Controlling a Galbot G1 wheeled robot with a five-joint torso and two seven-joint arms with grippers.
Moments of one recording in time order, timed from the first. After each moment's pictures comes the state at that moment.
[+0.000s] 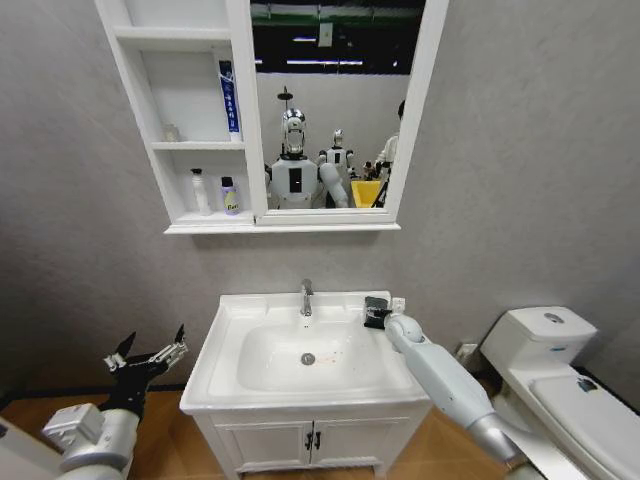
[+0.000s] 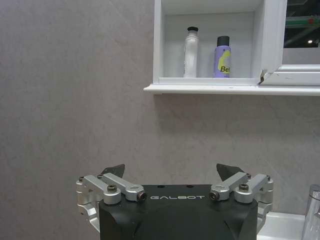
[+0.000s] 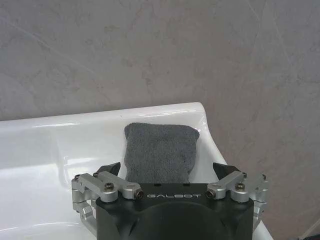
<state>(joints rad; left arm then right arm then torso) 1.73 -1.38 -0.90 -2.50 -0.42 0.34 -0.13 -0.56 1.10 0.01 1.17 0.84 -0.43 0.43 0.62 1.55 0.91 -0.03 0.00</state>
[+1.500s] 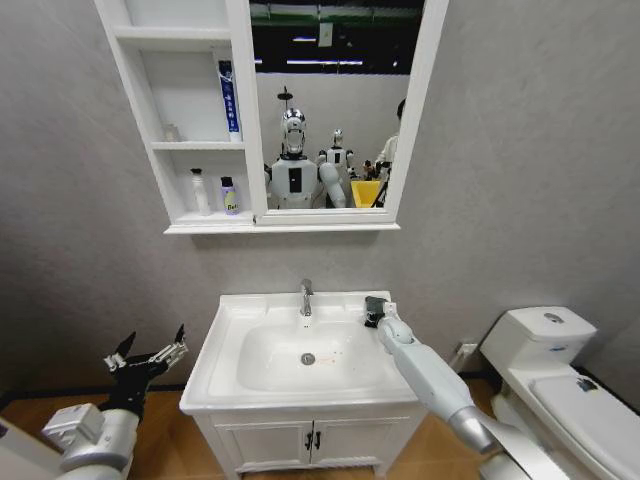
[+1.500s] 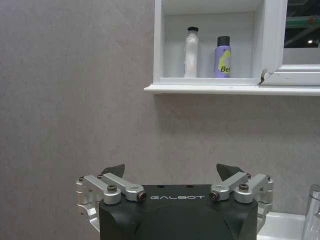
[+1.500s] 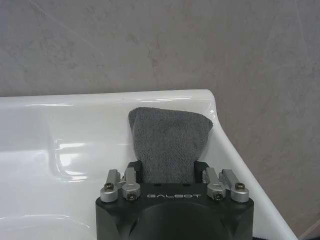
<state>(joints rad) 1.73 -1.38 -0.90 -2.50 -0.42 0.34 -0.13 -0.54 1.17 0.02 1.03 0.72 -0.38 0.38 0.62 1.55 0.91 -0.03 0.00</state>
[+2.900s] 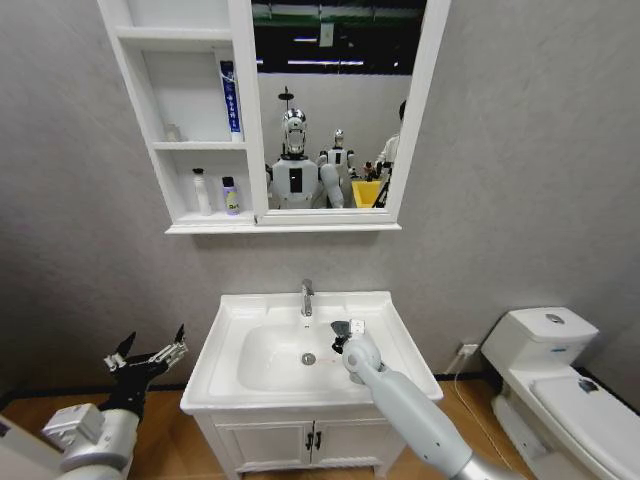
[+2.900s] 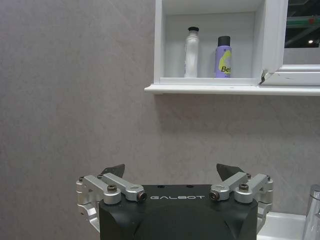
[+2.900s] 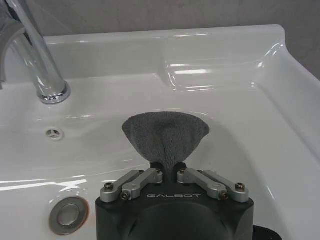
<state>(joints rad) 1.73 -1.38 -0.90 -2.50 -0.42 0.34 -0.13 -0.73 1.20 -0.12 1.53 1.04 -0.60 0.87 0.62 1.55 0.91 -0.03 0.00</state>
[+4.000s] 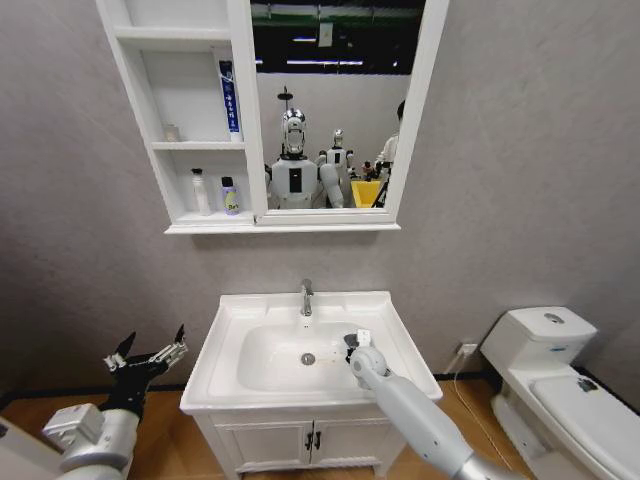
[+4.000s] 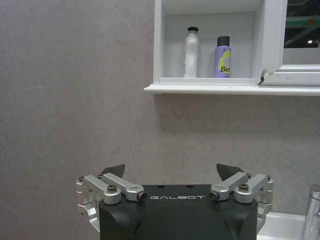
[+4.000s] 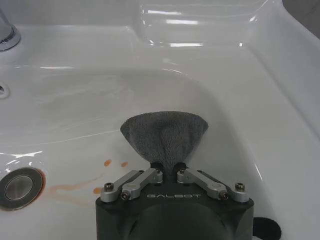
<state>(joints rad) 1.73 -1.38 -0.90 -2.50 -0.42 0.34 -0.13 -0.75 1.20 -0.11 1.40 0.99 -0.61 0.80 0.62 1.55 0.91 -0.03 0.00</state>
